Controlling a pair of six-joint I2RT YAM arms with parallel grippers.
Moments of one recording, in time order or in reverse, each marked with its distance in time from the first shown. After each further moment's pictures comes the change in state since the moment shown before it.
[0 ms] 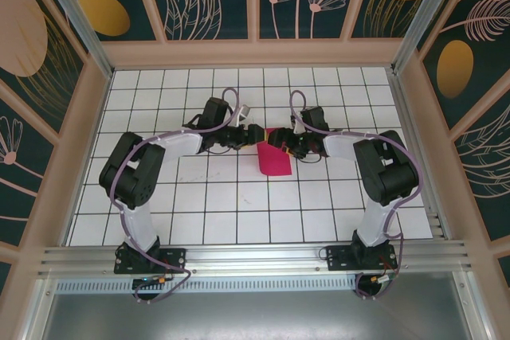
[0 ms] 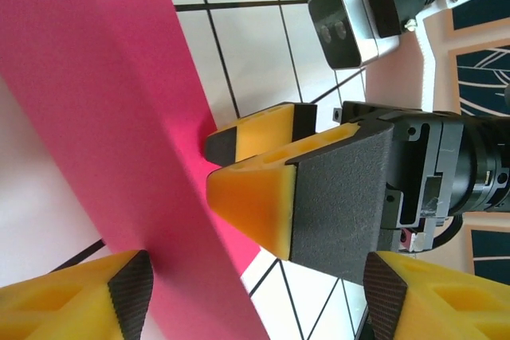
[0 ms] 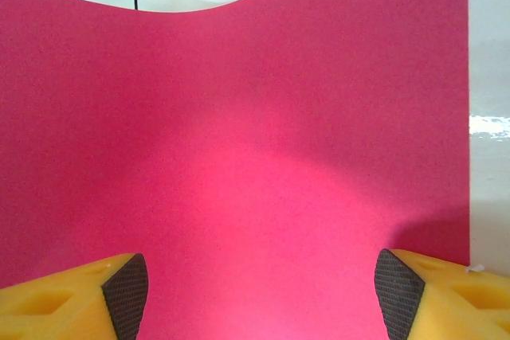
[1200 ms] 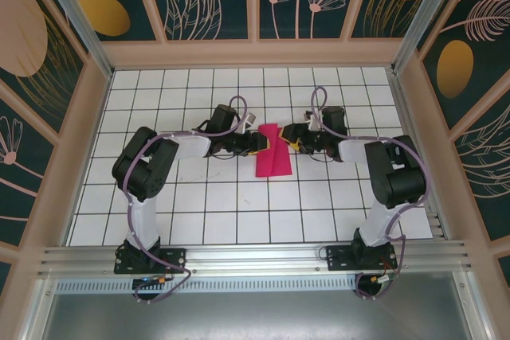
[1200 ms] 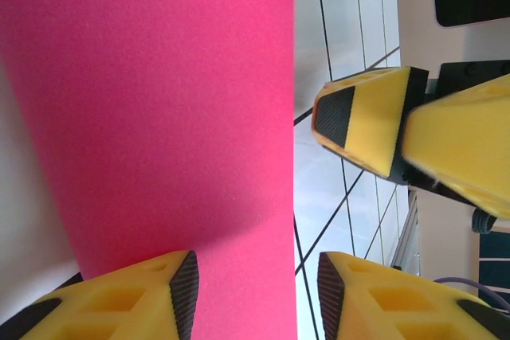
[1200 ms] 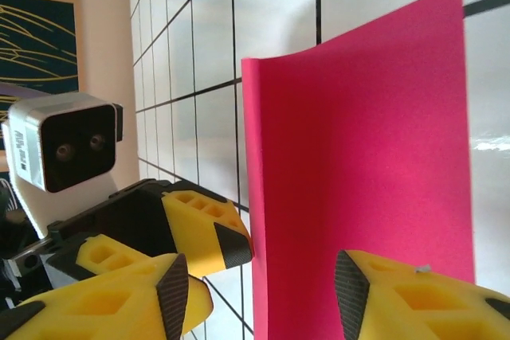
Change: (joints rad) left arm -0.030 0.099 0.002 0.064 -0.005 -0.043; right arm -0.131 -0.049 -0.130 0.286 -0.252 0.140
